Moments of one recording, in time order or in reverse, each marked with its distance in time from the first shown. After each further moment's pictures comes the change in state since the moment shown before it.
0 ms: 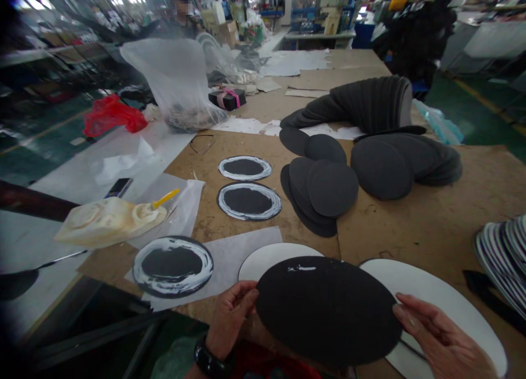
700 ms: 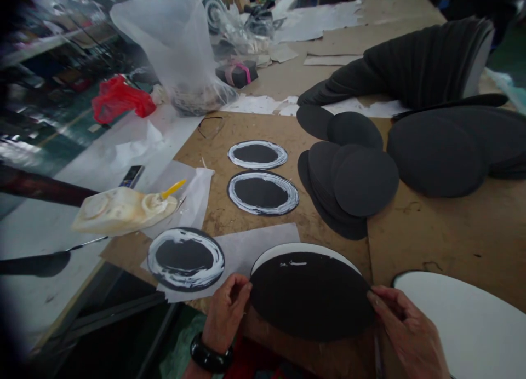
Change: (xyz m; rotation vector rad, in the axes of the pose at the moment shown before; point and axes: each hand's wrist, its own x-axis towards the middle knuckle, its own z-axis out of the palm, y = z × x) left_hand 0.010 -0.010 -0.035 0.536 0.237 0.075; right_hand 0.018 0.004 0.081 -0.214 -0.219 0.122
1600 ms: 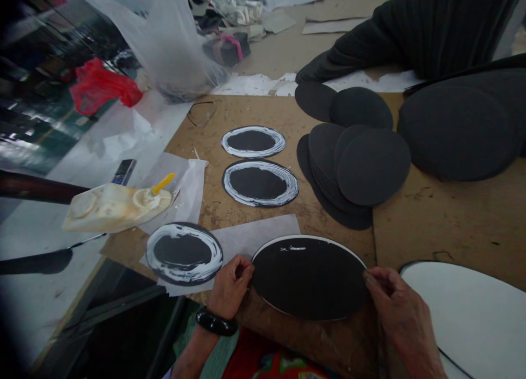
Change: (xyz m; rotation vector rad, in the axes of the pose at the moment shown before) left_hand 0.032 0.010 0.001 0.202 -0.085 -0.041; right_hand 0.017 0.000 0.013 -0.332 -0.028 -0.035
